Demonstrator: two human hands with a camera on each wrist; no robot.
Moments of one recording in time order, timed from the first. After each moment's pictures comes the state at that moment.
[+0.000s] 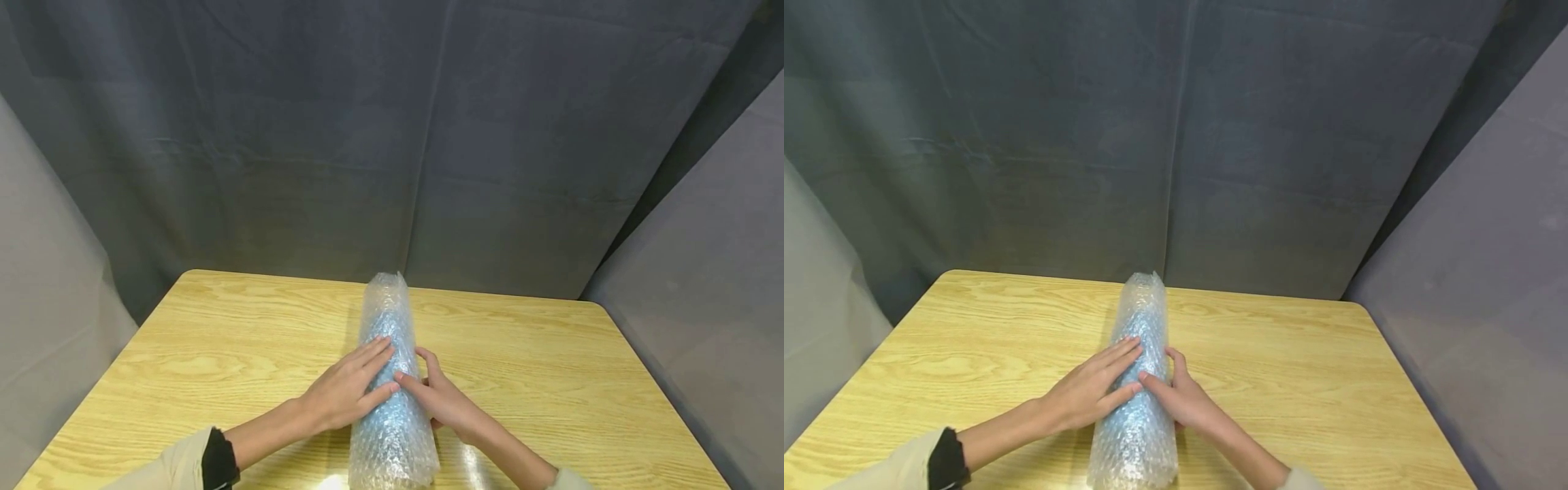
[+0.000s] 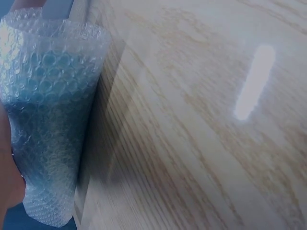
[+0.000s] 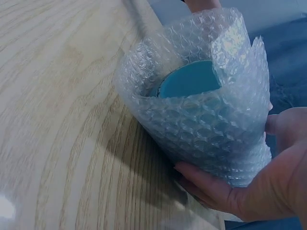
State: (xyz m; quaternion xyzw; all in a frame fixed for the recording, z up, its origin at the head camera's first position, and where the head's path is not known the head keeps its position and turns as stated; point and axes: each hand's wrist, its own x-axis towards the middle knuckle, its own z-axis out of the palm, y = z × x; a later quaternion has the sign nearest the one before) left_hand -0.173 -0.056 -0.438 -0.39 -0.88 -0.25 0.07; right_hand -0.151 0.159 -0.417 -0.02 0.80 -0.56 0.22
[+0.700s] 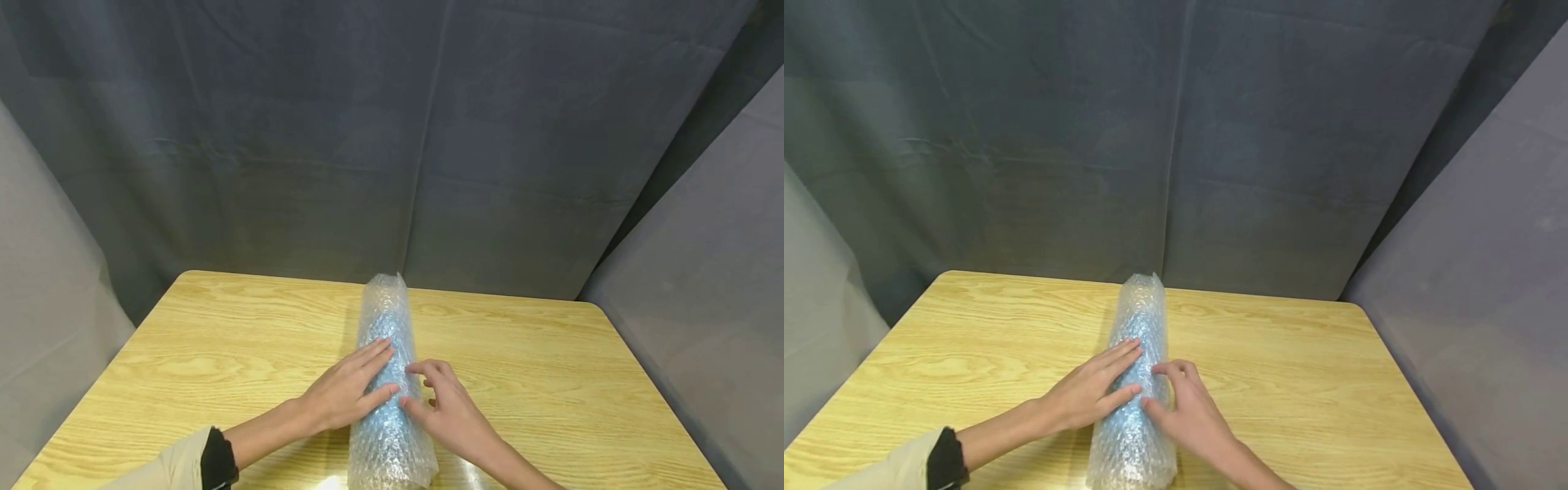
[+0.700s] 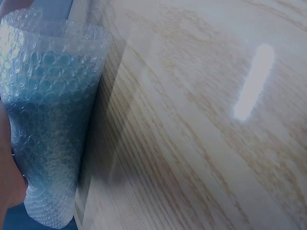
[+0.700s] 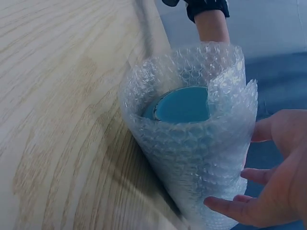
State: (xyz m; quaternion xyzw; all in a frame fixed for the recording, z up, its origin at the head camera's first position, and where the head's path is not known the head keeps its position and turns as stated) left_hand -0.174 -0.055 -0.437 -0.39 -0.88 -0.26 0.04; right_hand -0.122 0.160 -0.403 -0.13 0.90 -0.41 0.03
